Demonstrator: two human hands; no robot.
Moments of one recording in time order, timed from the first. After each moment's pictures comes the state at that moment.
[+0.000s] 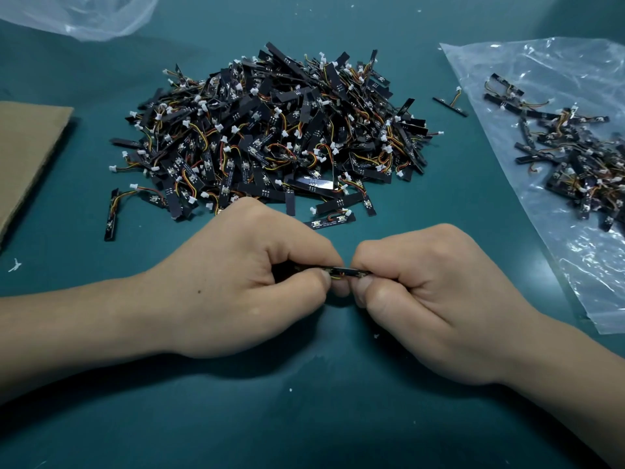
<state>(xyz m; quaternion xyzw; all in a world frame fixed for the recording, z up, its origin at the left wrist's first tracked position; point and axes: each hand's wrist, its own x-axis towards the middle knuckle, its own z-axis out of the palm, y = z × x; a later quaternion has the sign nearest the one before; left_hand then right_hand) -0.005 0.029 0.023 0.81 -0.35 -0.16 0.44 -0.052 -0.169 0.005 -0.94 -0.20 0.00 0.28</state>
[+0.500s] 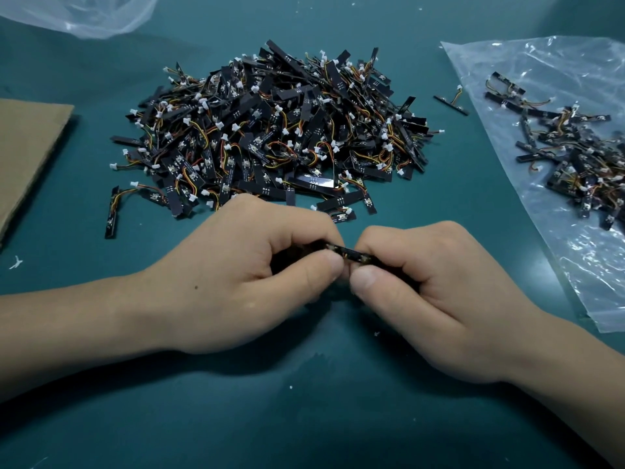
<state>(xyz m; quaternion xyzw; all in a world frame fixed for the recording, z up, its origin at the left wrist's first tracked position) -0.004 0.032 0.016 0.80 -0.36 -0.12 0.46 -0.053 -0.173 0.002 -0.93 -0.21 -0.01 0.31</state>
